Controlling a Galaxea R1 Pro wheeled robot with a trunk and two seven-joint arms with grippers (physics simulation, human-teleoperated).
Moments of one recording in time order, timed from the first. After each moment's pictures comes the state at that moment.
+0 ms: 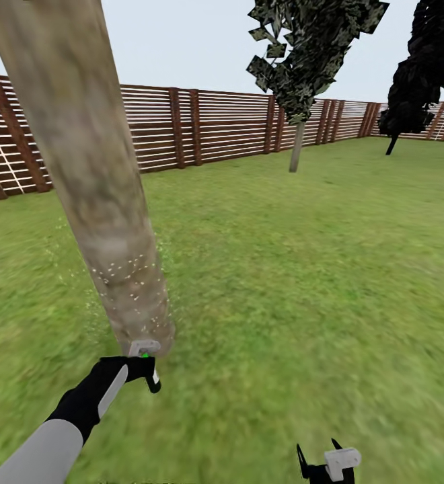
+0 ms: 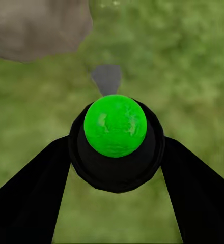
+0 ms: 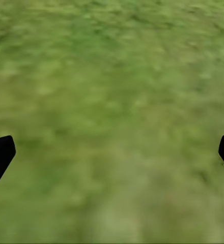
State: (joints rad) left arm -0.63 0.10 -0.14 -0.74 0.25 0.58 -0.03; right arm -0.29 -0.04 -0.07 -0.24 0.17 -0.74 -0.01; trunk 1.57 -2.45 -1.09
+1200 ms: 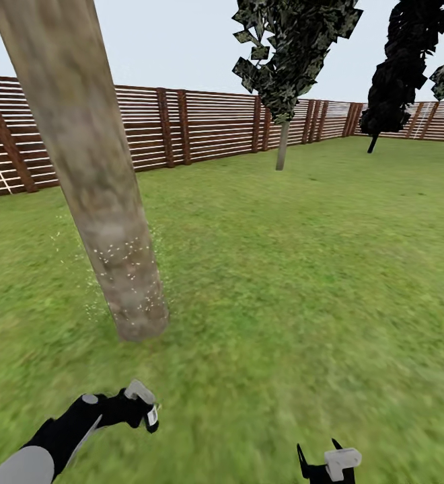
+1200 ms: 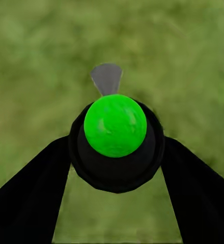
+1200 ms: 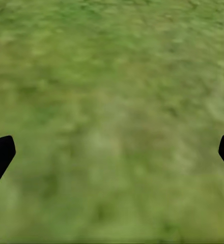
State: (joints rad) left arm -0.58 0.20 -0.24 -0.47 -0.13 0.12 -0.59; right arm -0.29 -0.04 -0.07 -0.24 0.17 -0.74 -0.01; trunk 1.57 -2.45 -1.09
